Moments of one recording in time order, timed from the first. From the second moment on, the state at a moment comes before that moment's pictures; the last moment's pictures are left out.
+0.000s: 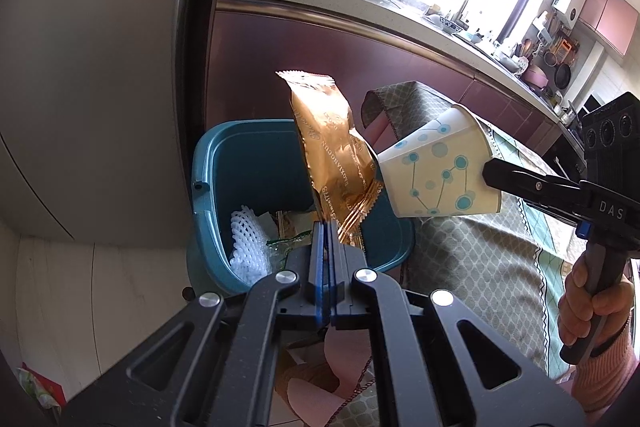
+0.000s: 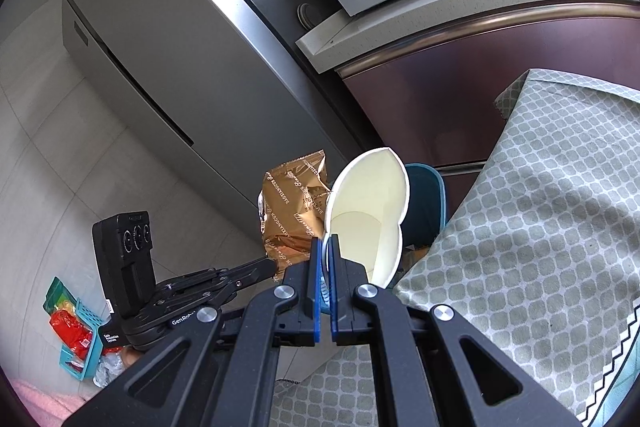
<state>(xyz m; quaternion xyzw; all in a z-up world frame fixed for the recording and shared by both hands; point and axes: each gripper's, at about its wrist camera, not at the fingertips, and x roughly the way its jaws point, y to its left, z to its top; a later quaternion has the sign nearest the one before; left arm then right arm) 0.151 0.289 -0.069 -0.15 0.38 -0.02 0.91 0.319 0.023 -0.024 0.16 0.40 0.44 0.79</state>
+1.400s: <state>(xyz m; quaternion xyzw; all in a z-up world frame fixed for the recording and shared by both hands) 0.184 0.284 -0.123 -0.16 0.43 0.01 0.89 0.343 0.069 -0.051 0.13 0.44 0.42 0.78</state>
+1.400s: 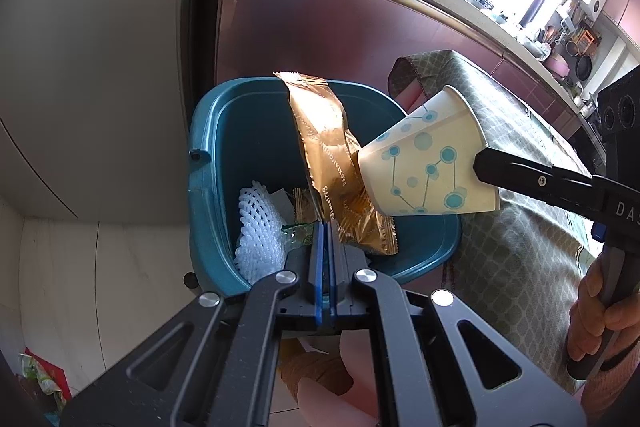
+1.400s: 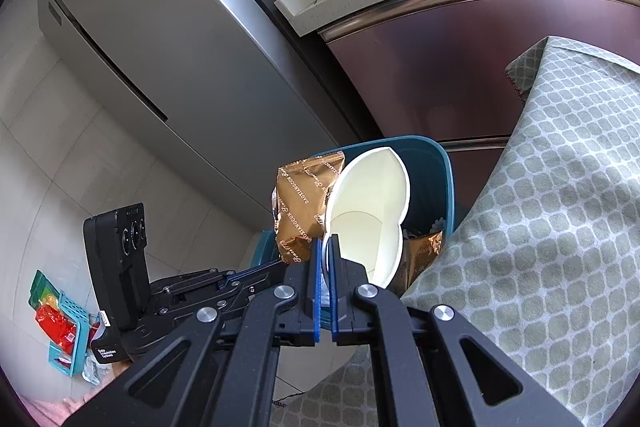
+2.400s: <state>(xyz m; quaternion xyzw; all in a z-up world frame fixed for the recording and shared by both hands) 0.159 0.266 -0.104 -0.13 0.38 0.03 0.91 0.319 0.059 -0.045 0.10 0.42 0.42 0.80</state>
